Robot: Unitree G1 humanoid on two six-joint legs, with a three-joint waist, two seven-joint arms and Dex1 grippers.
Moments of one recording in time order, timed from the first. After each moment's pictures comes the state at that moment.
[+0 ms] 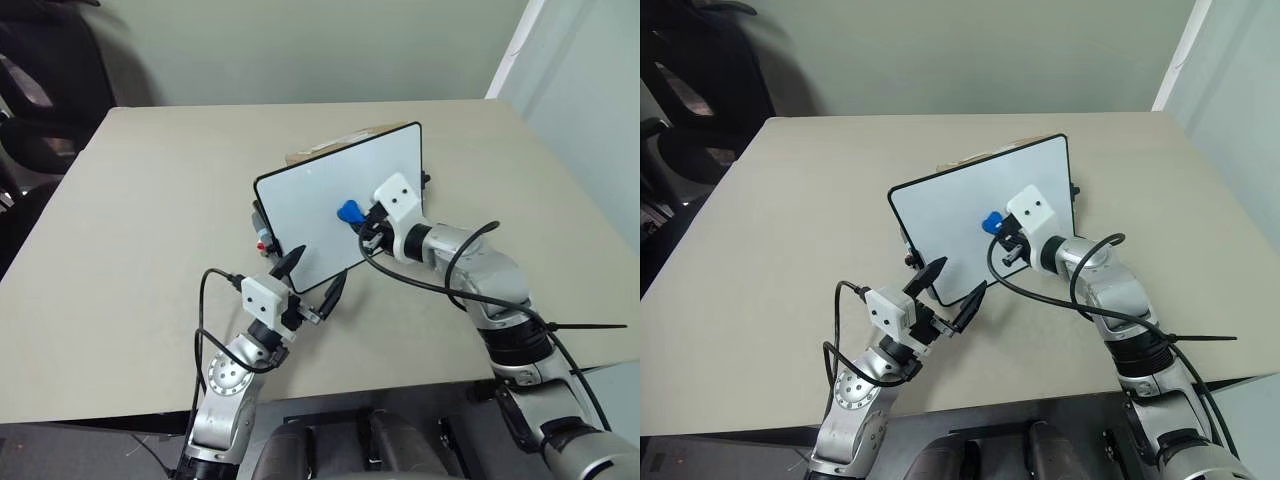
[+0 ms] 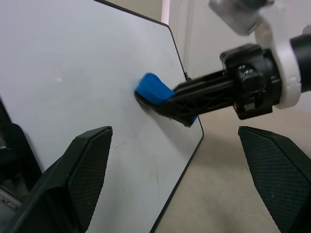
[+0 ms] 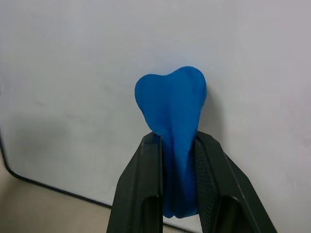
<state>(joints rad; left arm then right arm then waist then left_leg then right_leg) 0.04 0.16 -0.12 -0.25 -0.24 -0.13 -0.45 -0.67 -0.36 0.21 -0.14 0.19 0.85 0.48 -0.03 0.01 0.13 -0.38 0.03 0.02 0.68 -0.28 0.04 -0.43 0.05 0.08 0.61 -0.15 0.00</state>
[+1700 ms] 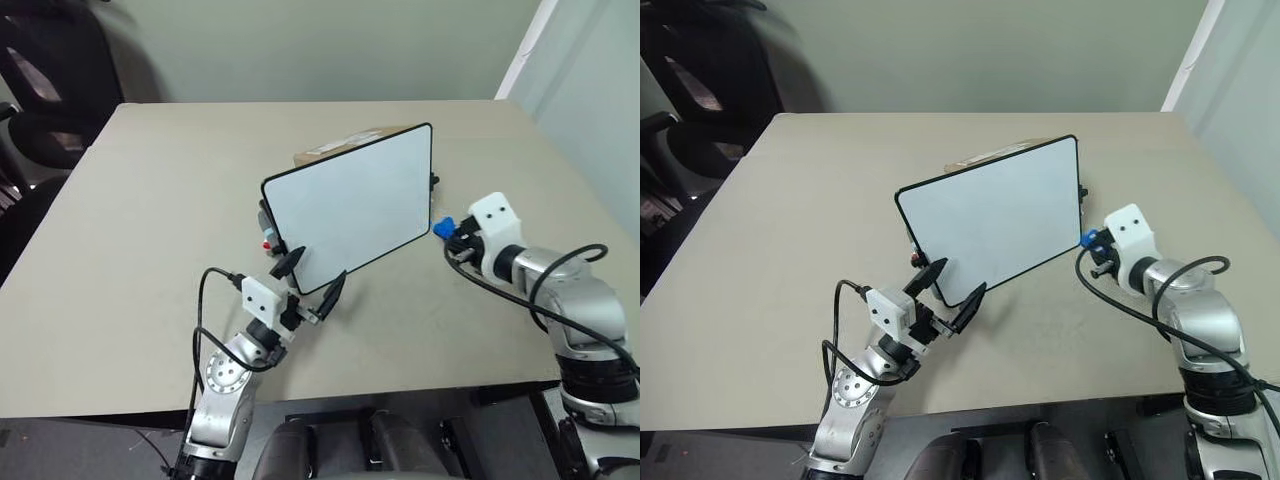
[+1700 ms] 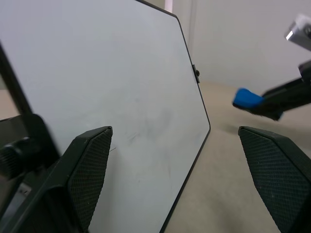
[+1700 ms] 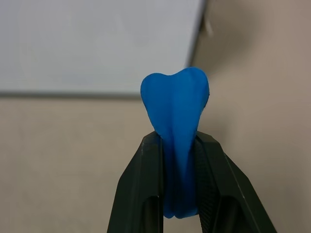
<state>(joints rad) 0.02 0.17 -0.11 -0.23 -0.24 -0.13 -0.47 -0.41 -0.60 -0.05 -0.34 0.15 1.10 0.50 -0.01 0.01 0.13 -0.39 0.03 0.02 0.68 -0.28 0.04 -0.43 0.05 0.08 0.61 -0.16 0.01</state>
